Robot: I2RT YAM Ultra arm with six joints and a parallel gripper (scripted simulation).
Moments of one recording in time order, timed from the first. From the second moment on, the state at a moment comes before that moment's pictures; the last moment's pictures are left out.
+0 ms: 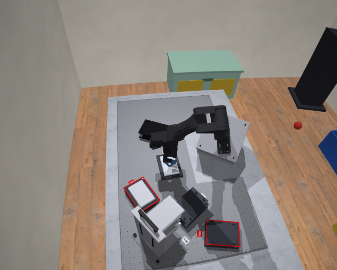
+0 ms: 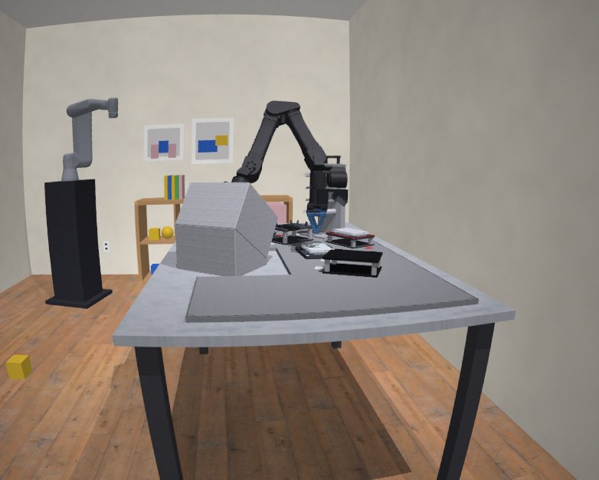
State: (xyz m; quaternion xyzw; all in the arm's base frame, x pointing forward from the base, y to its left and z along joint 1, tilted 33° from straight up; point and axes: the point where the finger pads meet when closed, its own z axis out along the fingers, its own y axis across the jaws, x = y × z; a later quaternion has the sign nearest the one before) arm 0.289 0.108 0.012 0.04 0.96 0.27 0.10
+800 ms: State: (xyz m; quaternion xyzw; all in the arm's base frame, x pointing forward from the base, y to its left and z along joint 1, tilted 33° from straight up) arm 0.289 0.108 0.012 -0.16 0.95 0.24 0.15
